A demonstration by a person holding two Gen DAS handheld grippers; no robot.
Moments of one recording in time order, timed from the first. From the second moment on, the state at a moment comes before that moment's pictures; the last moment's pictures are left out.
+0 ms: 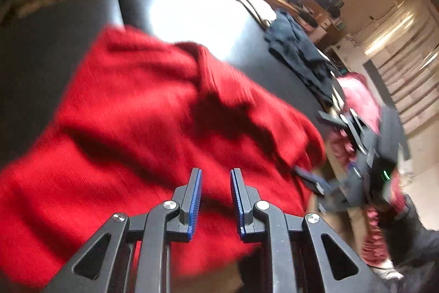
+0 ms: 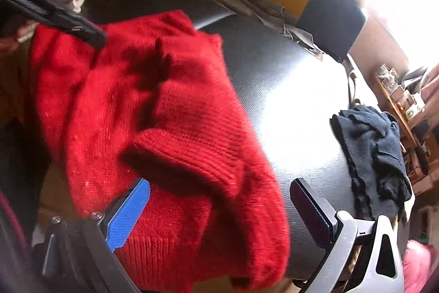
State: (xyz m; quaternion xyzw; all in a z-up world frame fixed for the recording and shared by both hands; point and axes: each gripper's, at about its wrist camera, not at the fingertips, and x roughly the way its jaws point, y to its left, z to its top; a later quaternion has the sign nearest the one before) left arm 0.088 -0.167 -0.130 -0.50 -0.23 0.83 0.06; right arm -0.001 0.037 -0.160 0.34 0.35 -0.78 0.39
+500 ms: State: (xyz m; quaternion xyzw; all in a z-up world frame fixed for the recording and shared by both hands) left arm 0.065 -0.126 -0.152 -0.51 -0.24 0.82 0.06; right arm -0.074 0.083 -0.178 0.42 0.15 -0.80 0.40
